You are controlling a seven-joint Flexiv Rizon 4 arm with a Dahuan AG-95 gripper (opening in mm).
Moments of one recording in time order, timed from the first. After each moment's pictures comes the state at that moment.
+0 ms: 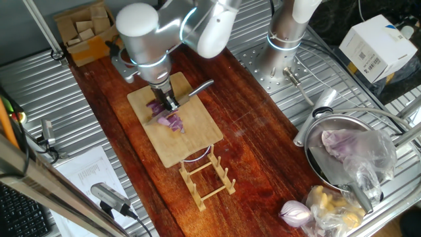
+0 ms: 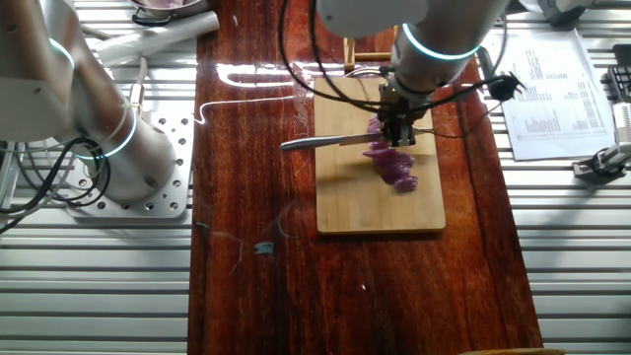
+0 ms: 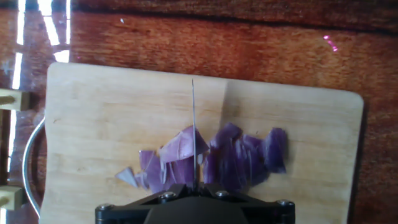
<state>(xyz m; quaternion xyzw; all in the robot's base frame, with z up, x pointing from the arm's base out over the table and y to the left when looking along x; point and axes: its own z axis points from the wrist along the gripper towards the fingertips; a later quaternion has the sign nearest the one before) 0.491 0.030 0.063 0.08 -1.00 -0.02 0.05</state>
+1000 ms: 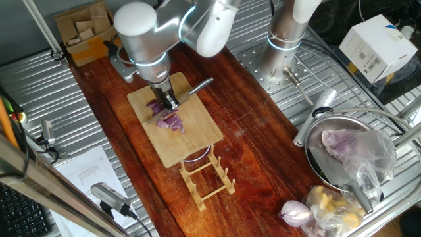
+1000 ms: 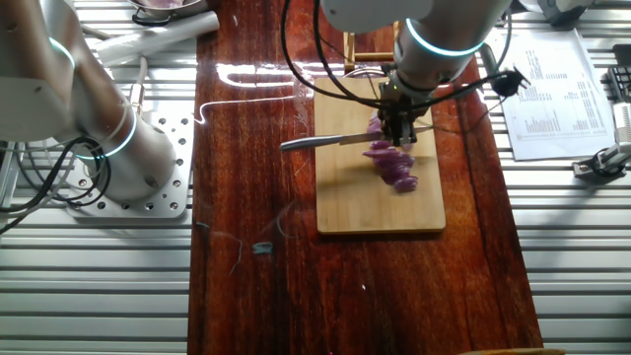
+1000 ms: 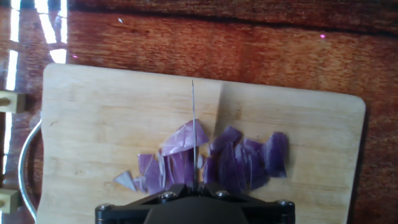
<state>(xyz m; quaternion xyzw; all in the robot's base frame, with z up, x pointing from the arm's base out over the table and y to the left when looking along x) 0.486 0.030 0.075 0.08 -1.00 -0.01 0.04</state>
